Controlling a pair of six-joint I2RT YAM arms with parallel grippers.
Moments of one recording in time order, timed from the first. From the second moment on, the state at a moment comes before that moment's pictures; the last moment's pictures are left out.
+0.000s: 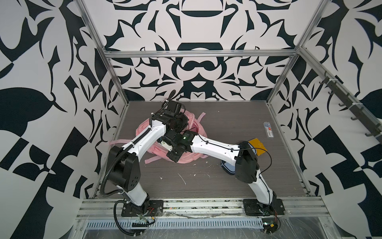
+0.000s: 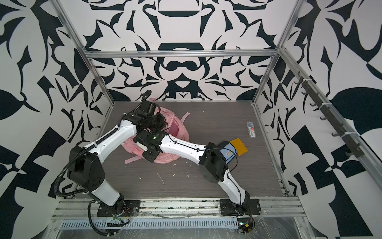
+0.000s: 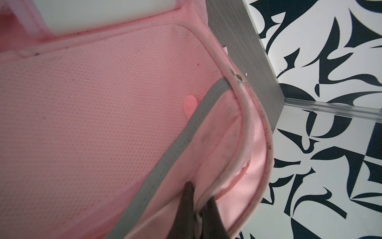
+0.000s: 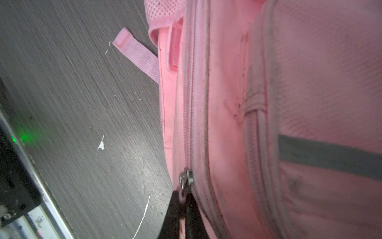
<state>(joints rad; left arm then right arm) -0.50 1.65 1.40 -0.59 0.19 -1.16 1.08 2.18 1.98 -0.94 -0.03 0.07</state>
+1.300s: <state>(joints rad) -0.53 1.72 1.30 -0.44 0.31 -1.38 1.04 2.14 1.66 -0.47 -0.22 0.22</state>
